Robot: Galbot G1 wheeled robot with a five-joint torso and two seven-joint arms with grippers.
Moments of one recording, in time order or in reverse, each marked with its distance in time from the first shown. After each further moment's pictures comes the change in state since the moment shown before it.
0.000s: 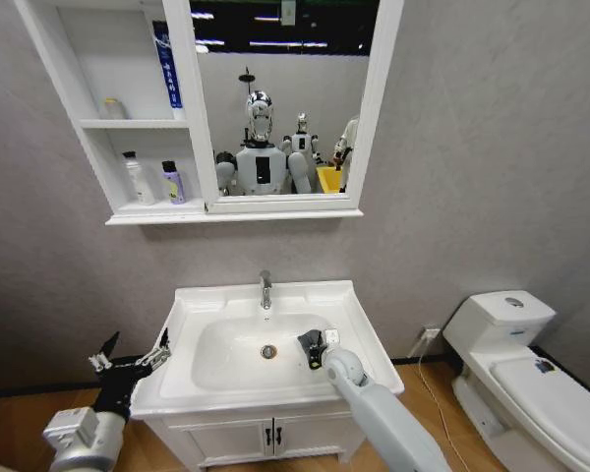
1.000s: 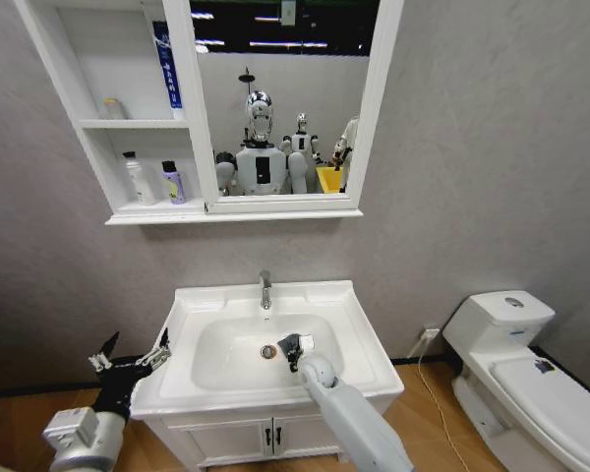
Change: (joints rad) left arm 0.000 0.000 0.000 0.000 0.000 0.000 0.000; right arm 0.049 0.153 -0.057 -0.192 -0.129 0.066 -0.087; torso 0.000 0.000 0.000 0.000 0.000
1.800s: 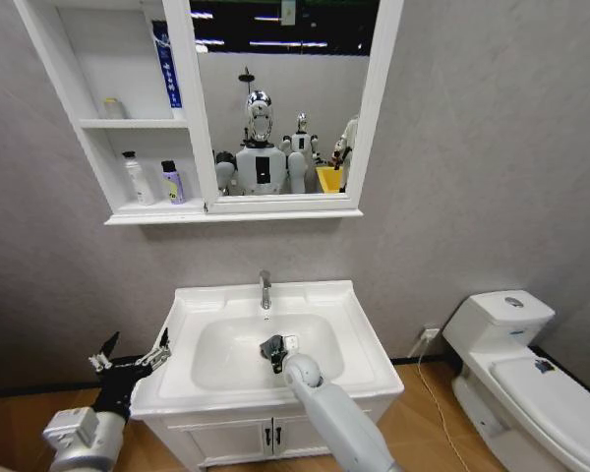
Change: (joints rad) left arm 0.000 0.000 0.000 0.000 0.000 0.000 0.000; right arm 0.031 0.104 -0.049 -0.083 -0.055 0.034 -0.089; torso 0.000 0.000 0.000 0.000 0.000
